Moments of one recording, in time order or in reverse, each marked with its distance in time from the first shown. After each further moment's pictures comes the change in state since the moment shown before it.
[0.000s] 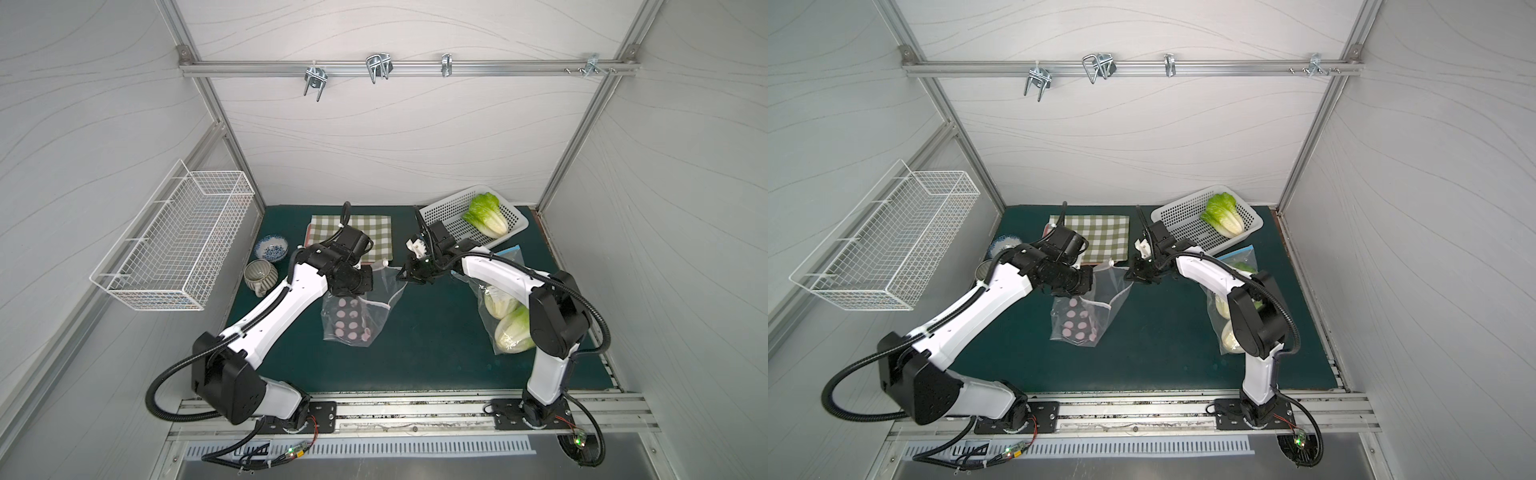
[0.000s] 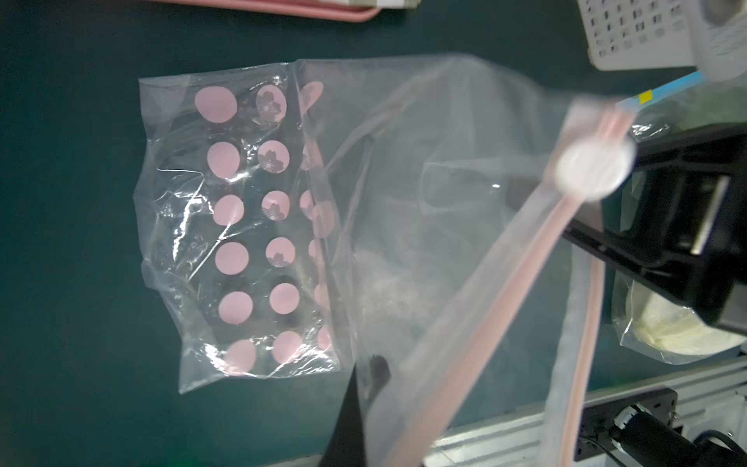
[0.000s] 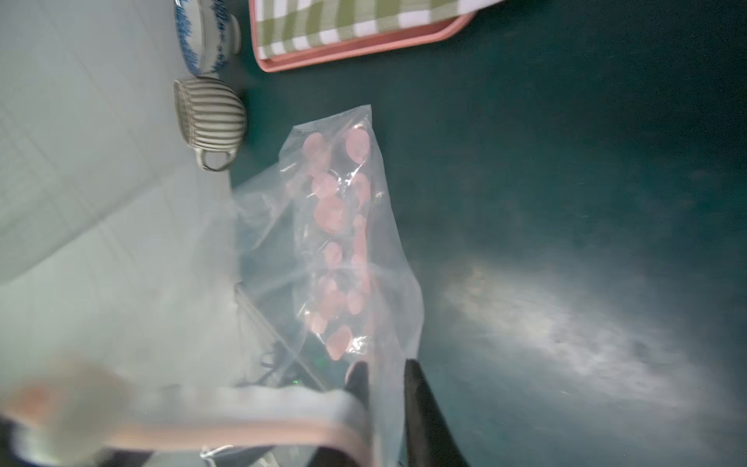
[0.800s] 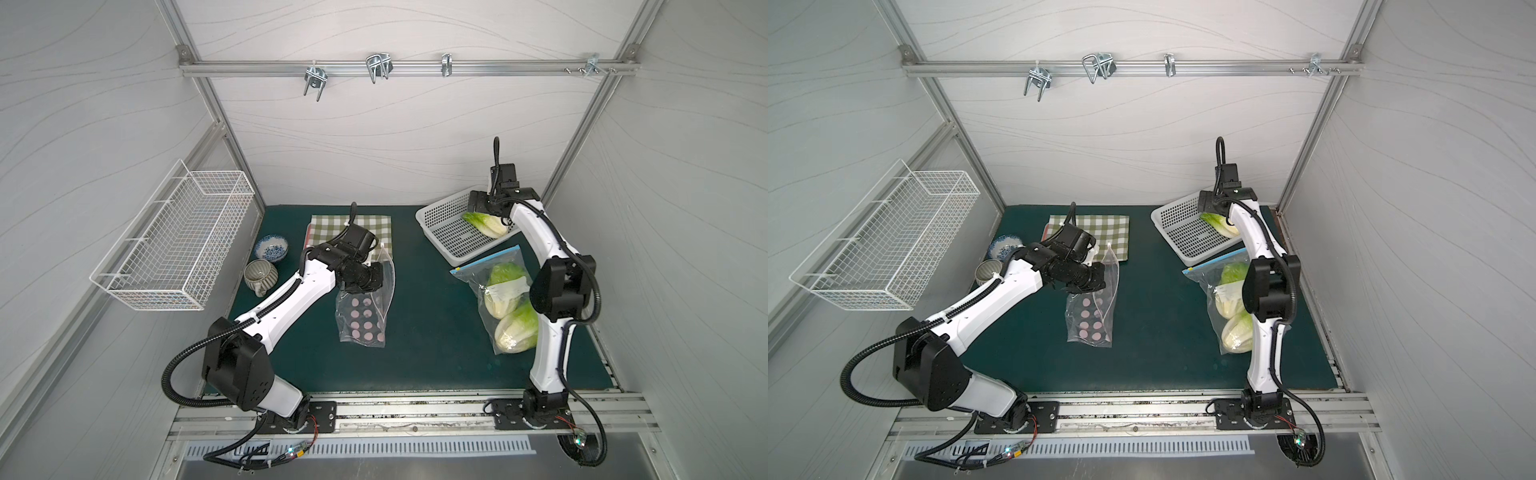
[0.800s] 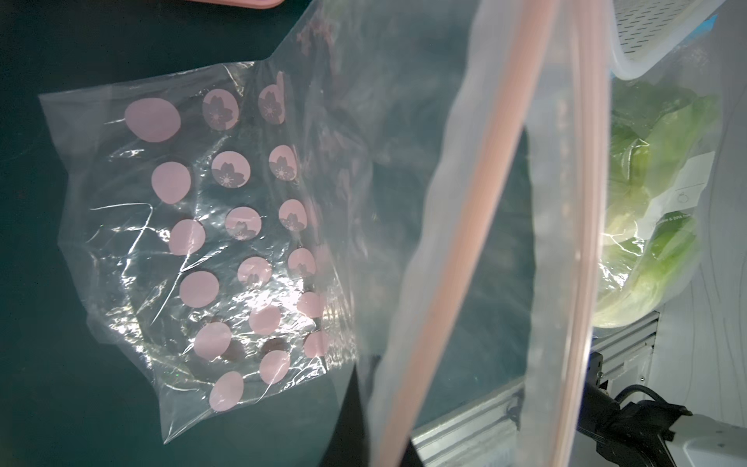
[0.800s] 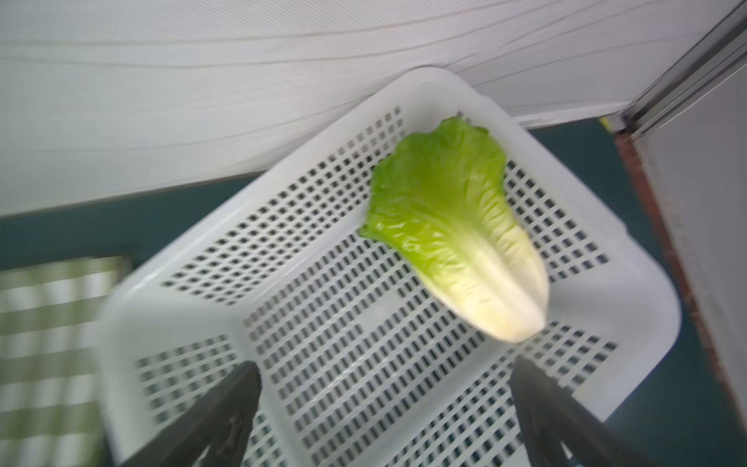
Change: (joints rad) left arm 0.000 0.037 -0.025 0.126 0.165 0.014; right arm -0.461 0.351 0.718 -0.182 0.706 -0.510
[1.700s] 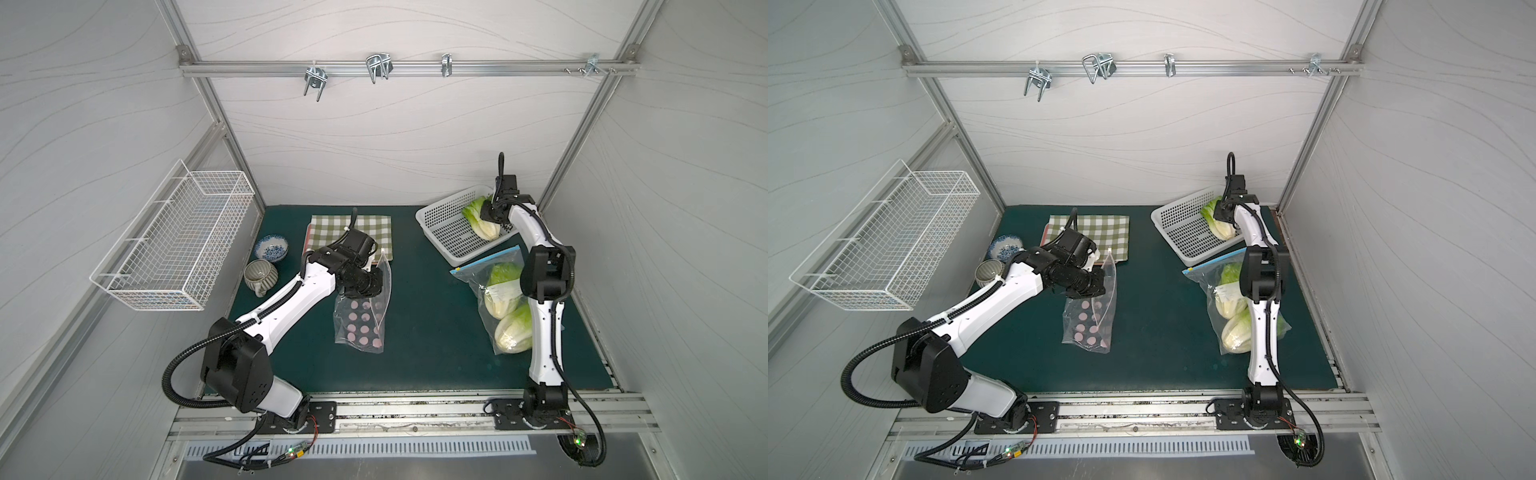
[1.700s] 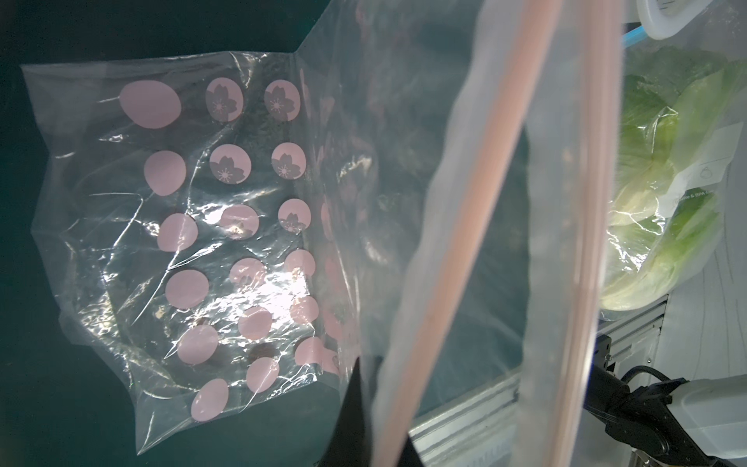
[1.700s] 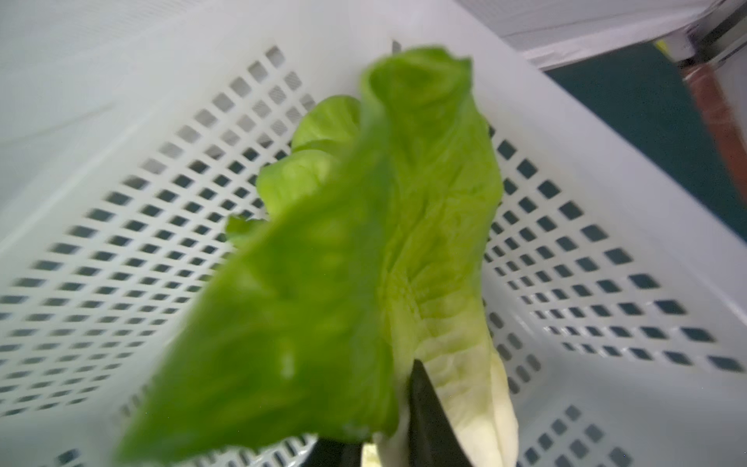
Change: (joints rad) left arm 0.006 -0.012 -0.047 -0.002 0.018 0.017; right arm -0.093 0.217 0.122 0.012 -0.205 0.121
